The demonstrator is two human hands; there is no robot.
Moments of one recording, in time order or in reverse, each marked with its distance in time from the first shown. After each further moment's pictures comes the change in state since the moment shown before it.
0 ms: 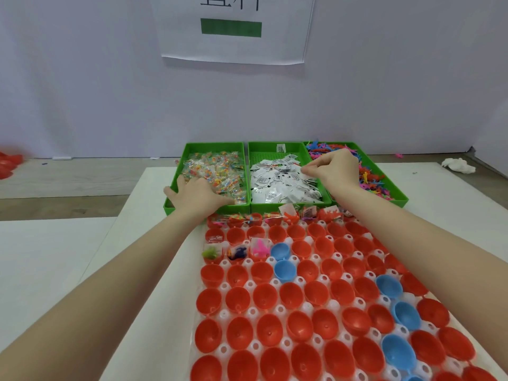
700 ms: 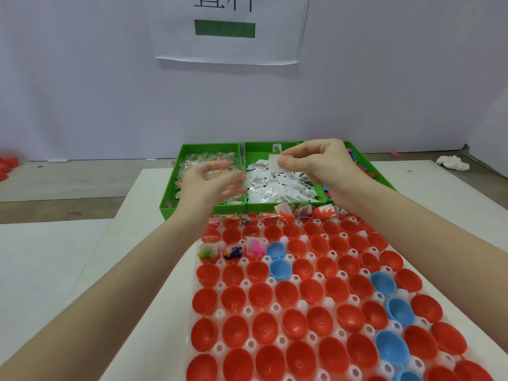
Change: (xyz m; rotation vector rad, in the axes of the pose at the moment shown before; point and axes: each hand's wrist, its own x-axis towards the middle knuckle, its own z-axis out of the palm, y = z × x) left_hand -0.065 0.028 -0.041 -1.434 -0.089 0.066; right_hand -0.041 -0.053 -0.028 0.431 -0.303 0.020
